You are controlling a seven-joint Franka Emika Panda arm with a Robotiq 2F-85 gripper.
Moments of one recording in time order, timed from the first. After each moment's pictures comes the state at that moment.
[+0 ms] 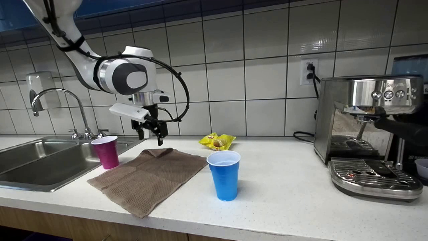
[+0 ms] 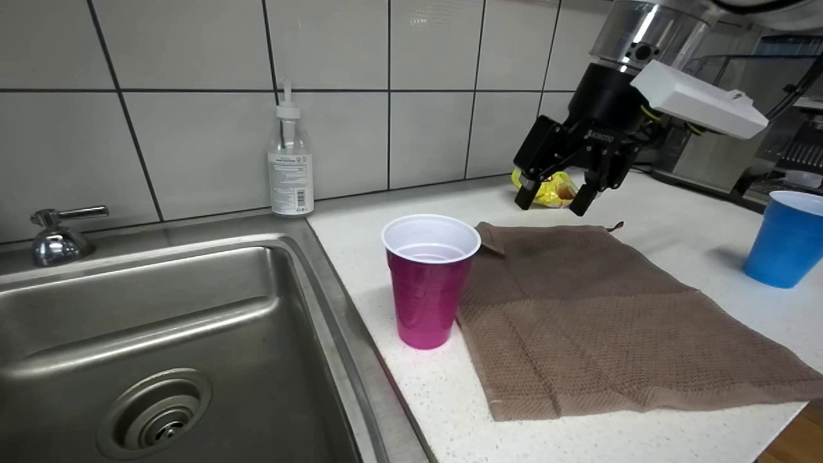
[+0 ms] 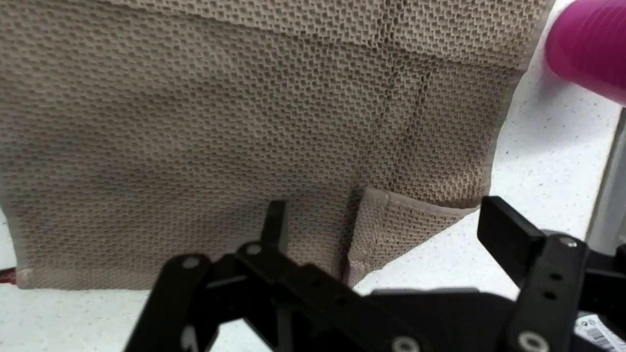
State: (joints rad) arm 0.10 0.17 -0.02 -2.29 0.31 2.64 -0.06
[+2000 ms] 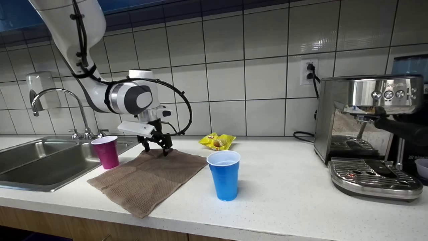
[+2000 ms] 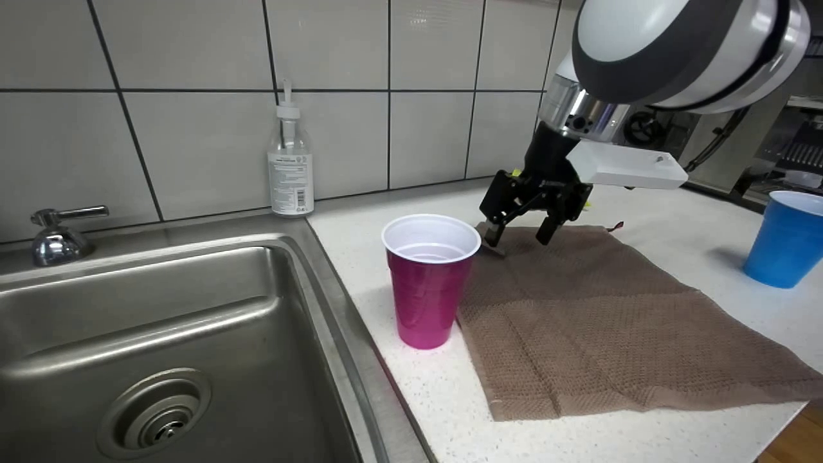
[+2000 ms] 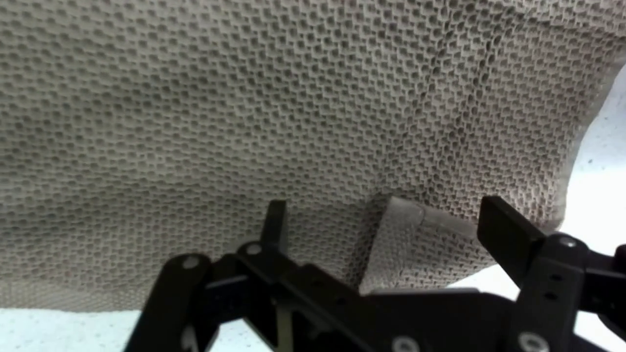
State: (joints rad) arm 0.09 0.38 0.02 -2.18 0.19 2.76 0.01
